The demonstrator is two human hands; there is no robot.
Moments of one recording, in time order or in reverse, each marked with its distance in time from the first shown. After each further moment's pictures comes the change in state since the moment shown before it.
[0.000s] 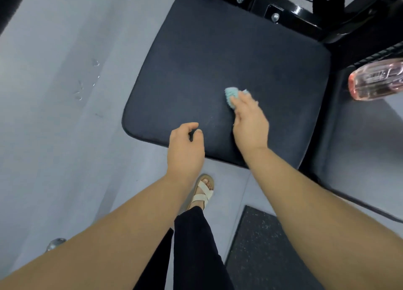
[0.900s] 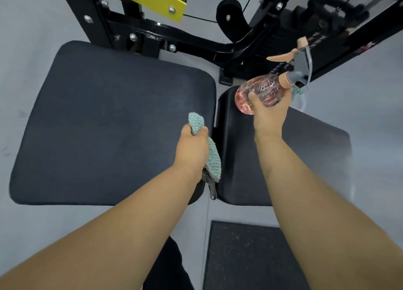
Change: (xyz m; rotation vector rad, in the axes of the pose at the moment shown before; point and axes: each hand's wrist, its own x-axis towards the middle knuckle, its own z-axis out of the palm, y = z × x) left_hand -0.038 0.143 0.205 -0.253 -0.304 -0.206; right_hand 0.070 0.191 -0.179 0.785 0.469 0.683
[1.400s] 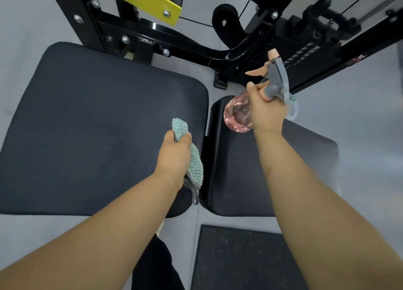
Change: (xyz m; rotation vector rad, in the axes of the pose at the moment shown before) left_hand 0.017 0.009 -0.003 -0.019 0.055 -0.007; right_hand 0.023 -0.041 0.005 -0.103 -0.016 -0.068
